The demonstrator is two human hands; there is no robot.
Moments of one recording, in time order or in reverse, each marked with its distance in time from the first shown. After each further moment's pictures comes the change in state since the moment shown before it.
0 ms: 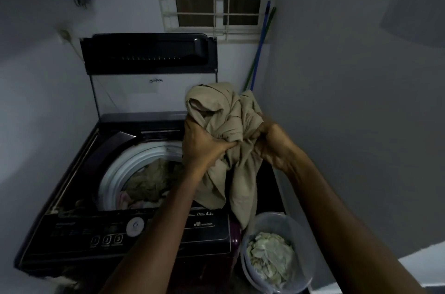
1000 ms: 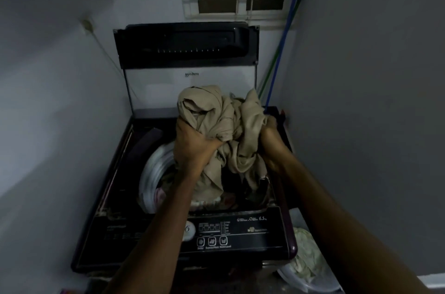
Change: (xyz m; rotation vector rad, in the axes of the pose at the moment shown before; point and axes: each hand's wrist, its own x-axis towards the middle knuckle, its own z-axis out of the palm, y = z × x) left_hand 0.063 -0.099 -0.094 0.162 0.096 -0.128; right_hand 0.102 0.092 0.074 -0.370 0.371 -0.071
